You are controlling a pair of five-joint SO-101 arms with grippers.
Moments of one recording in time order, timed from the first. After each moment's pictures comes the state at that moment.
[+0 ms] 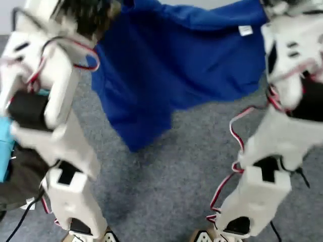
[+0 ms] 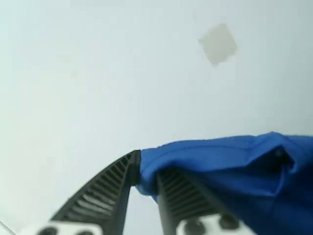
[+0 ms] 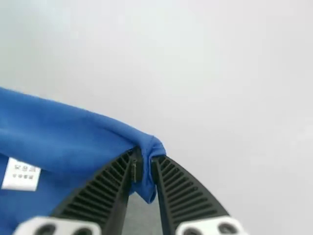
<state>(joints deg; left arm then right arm) 6.4 17.9 -94.3 82.5 -32.7 8.2 17.2 -93.7 92.6 39.6</state>
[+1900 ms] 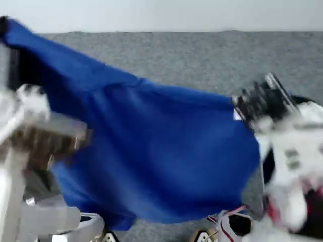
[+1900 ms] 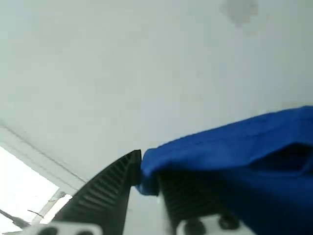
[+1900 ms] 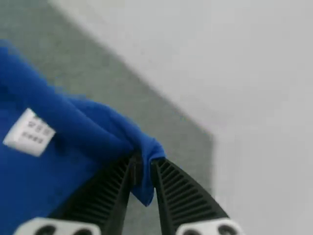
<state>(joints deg) -1.7 -12.2 -72.2 99.4 -42.5 8.4 -39.5 -21.3 100.1 49.2</state>
